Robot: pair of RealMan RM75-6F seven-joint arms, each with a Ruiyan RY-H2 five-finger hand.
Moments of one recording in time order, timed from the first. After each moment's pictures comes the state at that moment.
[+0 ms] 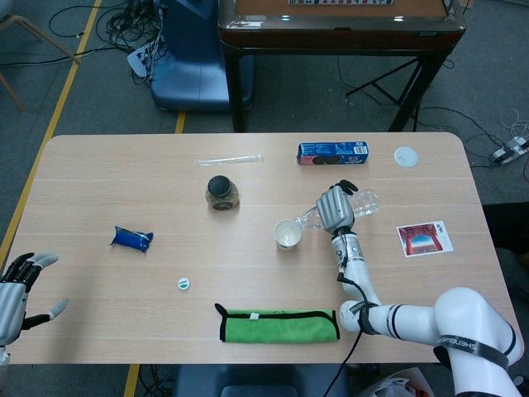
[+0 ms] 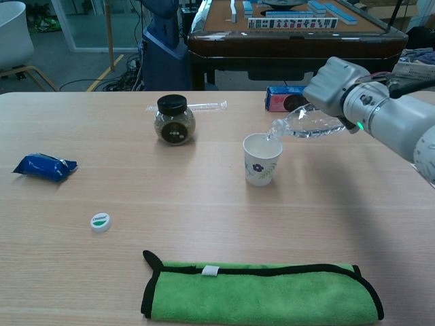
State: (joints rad) left arm -0.07 -1.11 -0.05 -1.59 1.55 1.56 -0.02; right arm 1.04 -1.67 0.07 -1.30 -0.52 1.18 -1.49
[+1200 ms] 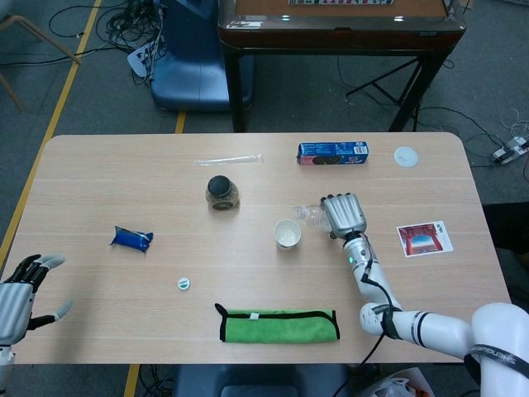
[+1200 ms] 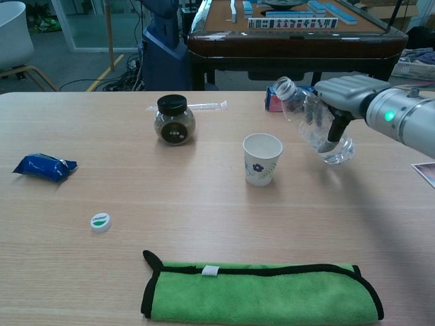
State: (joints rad) left arm -0.08 -1.12 -0.04 -1.58 1.55 1.53 -0.01; right arm 0.85 -1.61 0.20 -1.32 -0.75 0.99 -0.63
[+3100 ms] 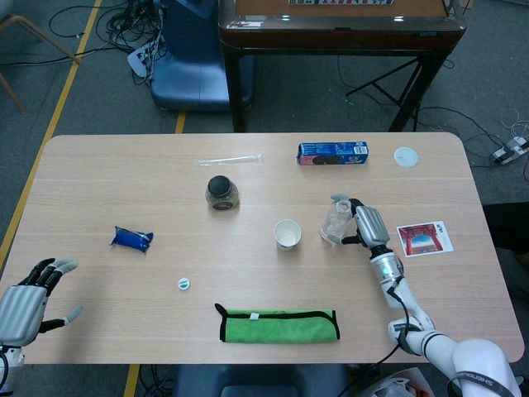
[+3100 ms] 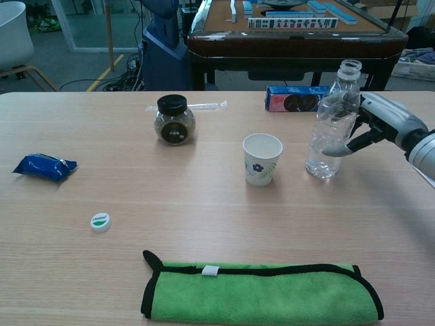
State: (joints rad) left arm -0.09 -1.15 -0.01 -1.56 1.59 1.52 0.01; right arm 0.63 -1.85 0.17 -0.68 -1.40 1.06 0.69
